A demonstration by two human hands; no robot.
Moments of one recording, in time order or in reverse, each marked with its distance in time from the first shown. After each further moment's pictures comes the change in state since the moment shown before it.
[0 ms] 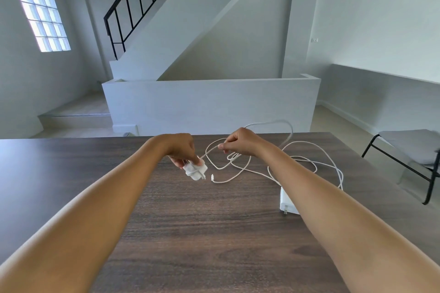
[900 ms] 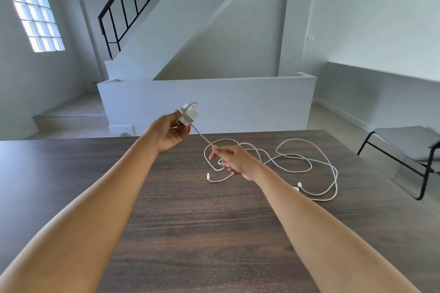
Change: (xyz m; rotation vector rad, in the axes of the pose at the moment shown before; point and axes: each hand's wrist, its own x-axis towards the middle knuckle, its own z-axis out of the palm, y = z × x) left_hand 0.003 0.000 -0.009 -1.710 0.243 0.083; right_hand -0.017 0.027 0.041 0.517 -0.101 0.046
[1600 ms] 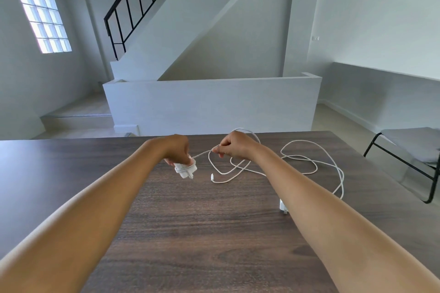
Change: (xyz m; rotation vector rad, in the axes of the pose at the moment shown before) left_hand -0.009 -0.010 -0.006 1.958 -0.156 0.029; right_hand 0.017 -0.038 -0.015 -0.599 0.031 -0.070
